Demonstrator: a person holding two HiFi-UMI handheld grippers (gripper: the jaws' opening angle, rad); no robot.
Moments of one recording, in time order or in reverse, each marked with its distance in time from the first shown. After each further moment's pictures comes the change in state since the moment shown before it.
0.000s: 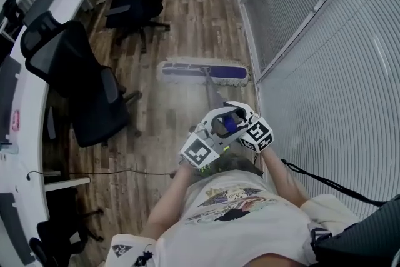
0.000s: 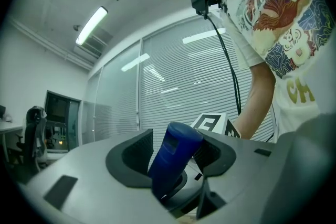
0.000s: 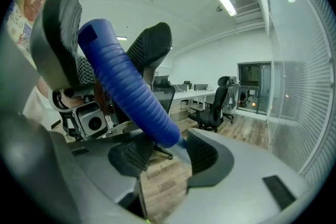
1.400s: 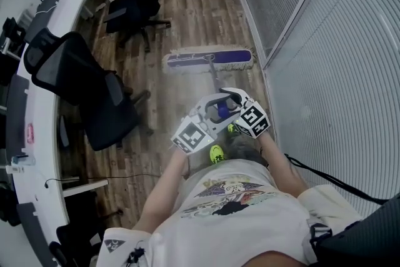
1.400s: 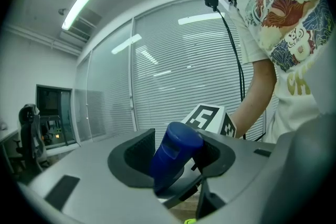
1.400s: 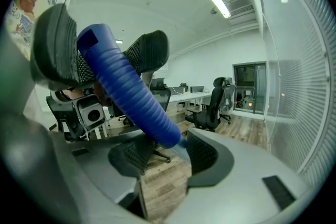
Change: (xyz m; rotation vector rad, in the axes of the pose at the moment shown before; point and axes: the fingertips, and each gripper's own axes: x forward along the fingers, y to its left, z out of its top) left arm 0.017 0.004 -0.029 0.002 0.210 -0.095; right arm 0.005 -0.022 -0.009 0.031 -0.032 -0.033
